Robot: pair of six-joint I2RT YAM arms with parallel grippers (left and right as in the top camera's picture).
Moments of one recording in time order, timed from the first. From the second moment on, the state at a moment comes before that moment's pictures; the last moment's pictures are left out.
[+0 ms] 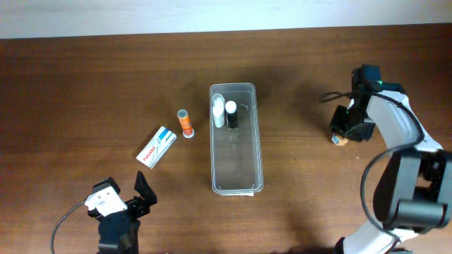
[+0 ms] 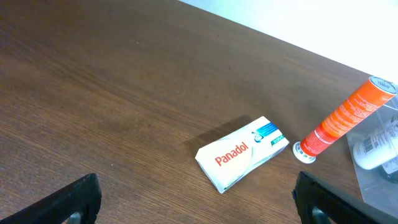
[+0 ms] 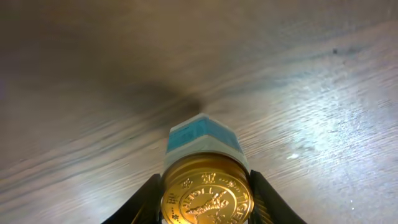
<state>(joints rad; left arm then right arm) -0.12 0.02 0.15 -0.53 -0.32 -0.40 -0.13 1.83 1.36 -0.99 0.03 0.32</state>
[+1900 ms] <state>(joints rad) -0.12 0.02 0.15 -0.53 -0.32 -0.40 0.55 1.92 1.48 -0.78 0.07 0.30</state>
